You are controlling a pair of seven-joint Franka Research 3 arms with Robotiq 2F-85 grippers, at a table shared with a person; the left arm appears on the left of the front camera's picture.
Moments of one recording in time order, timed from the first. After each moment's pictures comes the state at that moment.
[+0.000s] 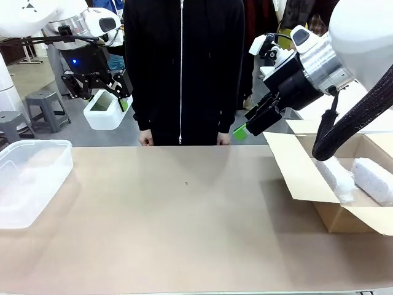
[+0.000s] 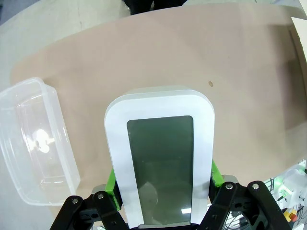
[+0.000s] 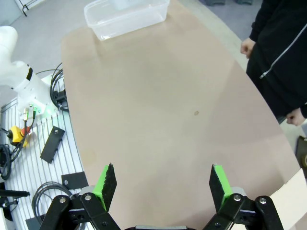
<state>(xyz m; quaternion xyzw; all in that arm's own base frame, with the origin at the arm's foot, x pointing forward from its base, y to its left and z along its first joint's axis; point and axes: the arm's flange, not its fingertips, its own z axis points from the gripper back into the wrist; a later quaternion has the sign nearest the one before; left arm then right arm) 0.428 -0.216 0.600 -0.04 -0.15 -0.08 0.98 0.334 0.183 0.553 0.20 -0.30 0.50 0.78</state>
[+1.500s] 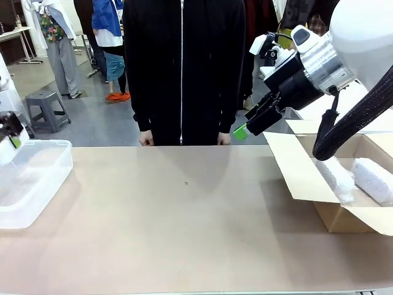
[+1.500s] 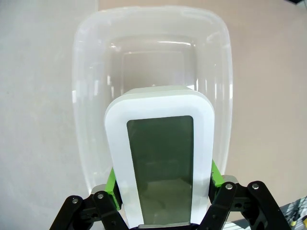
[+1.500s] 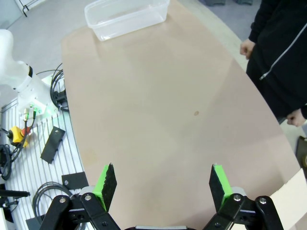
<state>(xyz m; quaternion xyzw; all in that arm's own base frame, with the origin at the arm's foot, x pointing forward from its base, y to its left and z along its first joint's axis) 0.469 0.091 0.476 -0.01 -0.09 0.02 1.00 0.334 0.182 0.553 0.20 -0.31 0.50 0.78</state>
